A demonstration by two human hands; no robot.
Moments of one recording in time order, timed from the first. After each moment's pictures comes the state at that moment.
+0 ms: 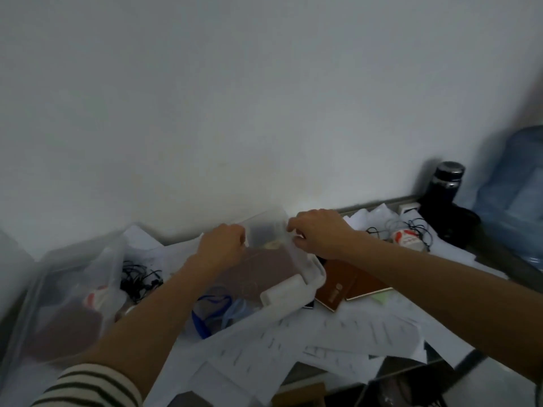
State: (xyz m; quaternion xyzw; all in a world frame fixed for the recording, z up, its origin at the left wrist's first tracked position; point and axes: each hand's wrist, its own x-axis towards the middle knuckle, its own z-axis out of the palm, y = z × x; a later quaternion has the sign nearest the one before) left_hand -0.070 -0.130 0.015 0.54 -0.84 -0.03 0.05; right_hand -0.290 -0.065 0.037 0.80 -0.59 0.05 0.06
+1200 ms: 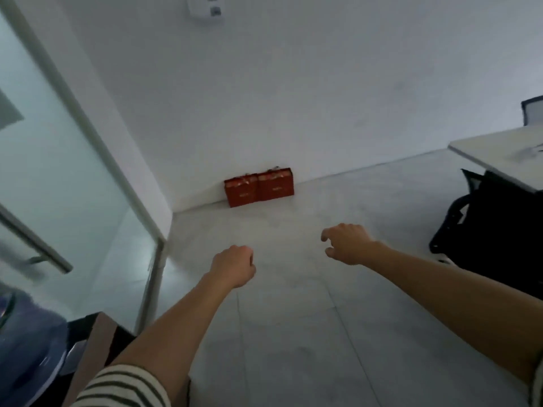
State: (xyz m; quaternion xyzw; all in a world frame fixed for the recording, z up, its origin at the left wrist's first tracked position) left_hand -0.861 0.458 -0.048 -0.19 -0.98 -0.02 -0.10; right_hand -0.810 0.721 -0.045 -0.01 -0.99 0.01 -0.10
